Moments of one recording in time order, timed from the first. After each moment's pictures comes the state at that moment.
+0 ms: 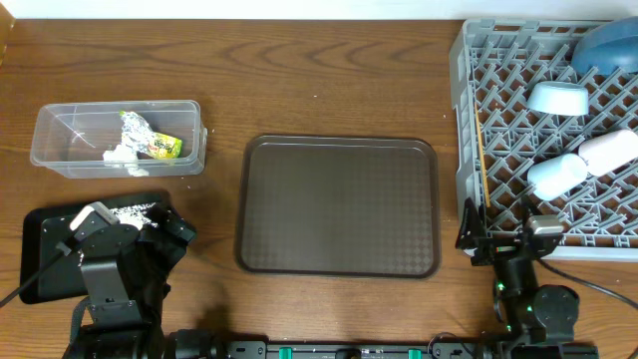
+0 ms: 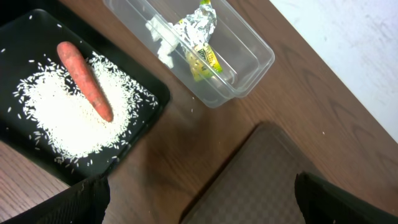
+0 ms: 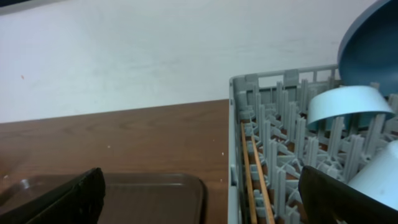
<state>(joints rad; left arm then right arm) 0.08 0.57 0.89 -1.04 -0.19 -0.73 0.03 0.03 0.06 -0.04 -0.10 0.20</state>
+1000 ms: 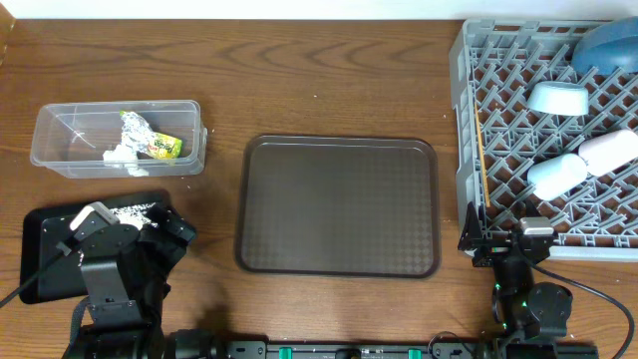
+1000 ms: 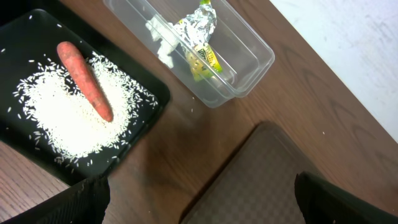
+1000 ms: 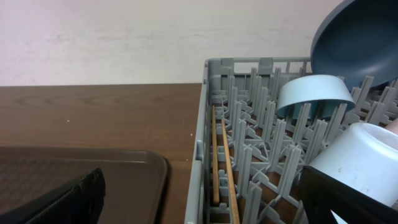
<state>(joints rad) 0.08 0.57 0.89 -1.04 -0.19 -0.73 -0.01 0.01 0.01 -0.07 -0.06 0.06</state>
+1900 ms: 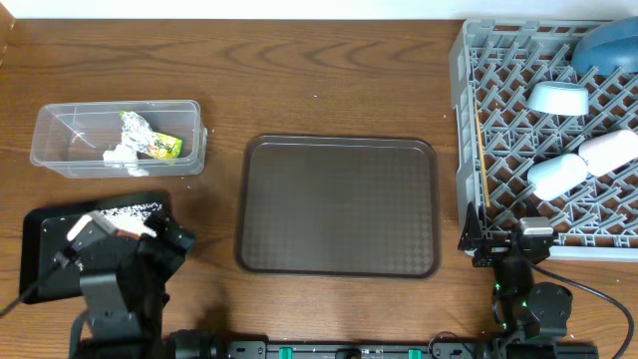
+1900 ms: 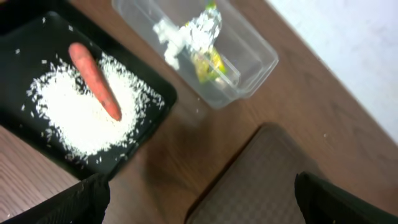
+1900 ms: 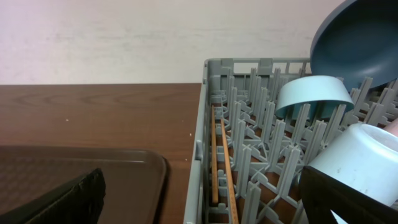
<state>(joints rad) 0.08 0.51 0.89 -1.08 -0.22 -0.73 -0.01 0.01 0.01 -0.07 -0.06 0.05</state>
